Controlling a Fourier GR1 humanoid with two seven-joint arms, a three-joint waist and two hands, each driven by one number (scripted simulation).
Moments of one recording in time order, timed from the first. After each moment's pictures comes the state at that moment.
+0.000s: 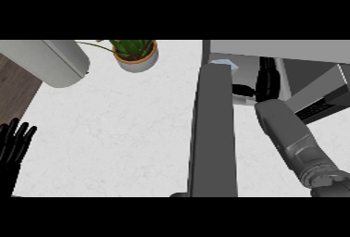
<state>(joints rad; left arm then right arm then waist) 0.15 0.16 0.41 -1.63 0.20 -0.55 -0.33 -0.98 -0.19 -0.09 -0.08 0.12 -0.83 -0.70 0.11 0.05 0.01</state>
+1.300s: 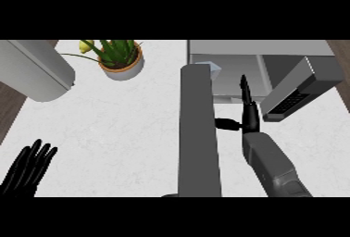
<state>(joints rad) 0.33 0.08 0.29 -1.77 0.18 -0.65 -0.32 -0.73 -0.05 -0.20 -0.22 -0.01 -0.36 -0.97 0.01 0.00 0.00</state>
